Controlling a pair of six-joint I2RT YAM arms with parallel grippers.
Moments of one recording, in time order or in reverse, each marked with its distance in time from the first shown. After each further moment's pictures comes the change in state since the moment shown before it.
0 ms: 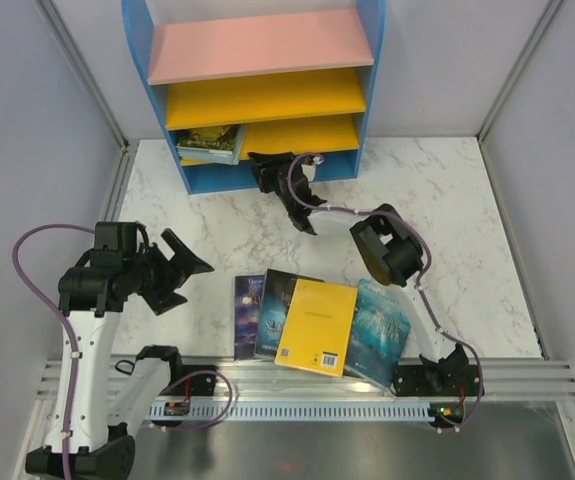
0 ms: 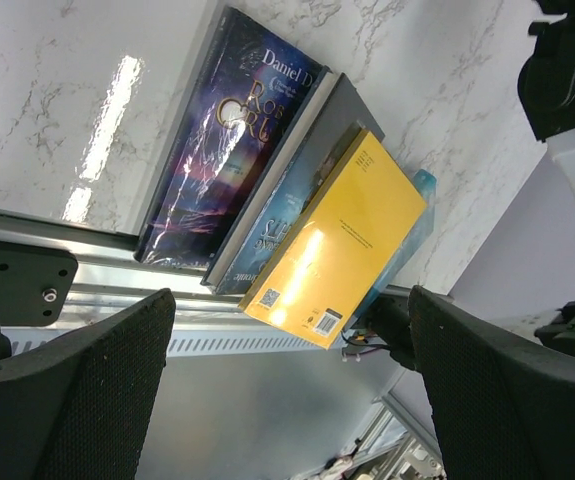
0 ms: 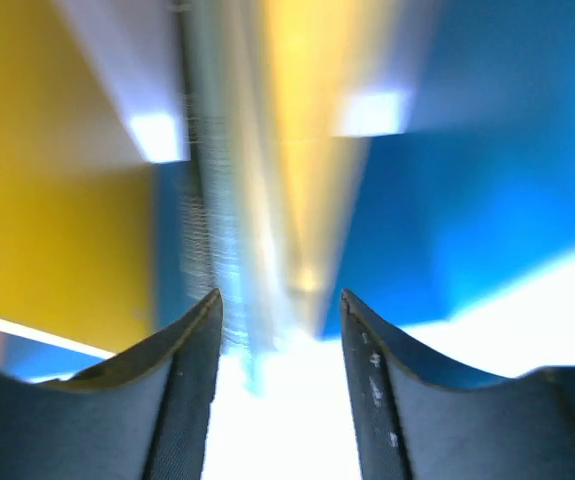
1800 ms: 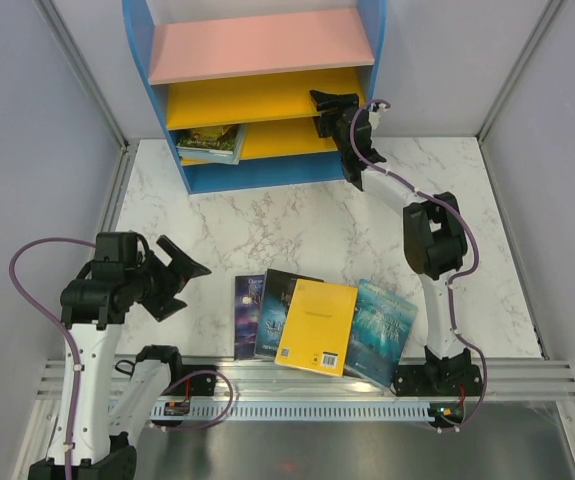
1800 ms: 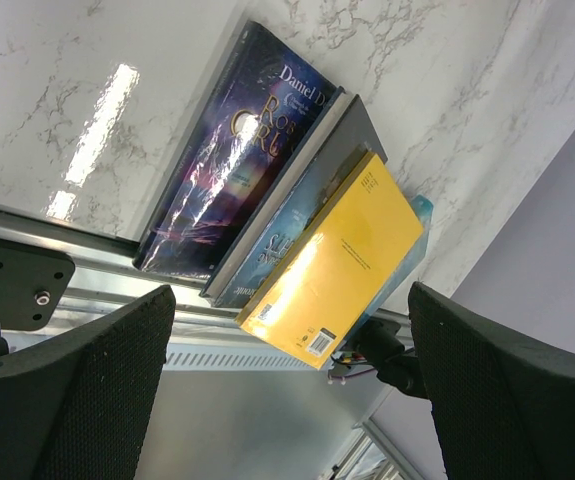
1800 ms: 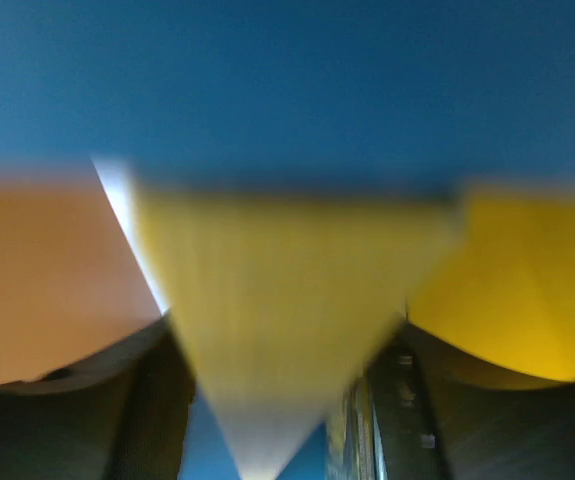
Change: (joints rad) left arm 0.000 -0.074 -0.073 0.028 -0.054 -0.090; right arm -0.300 -0.231 -0.009 -0.156 -0.148 -0.170
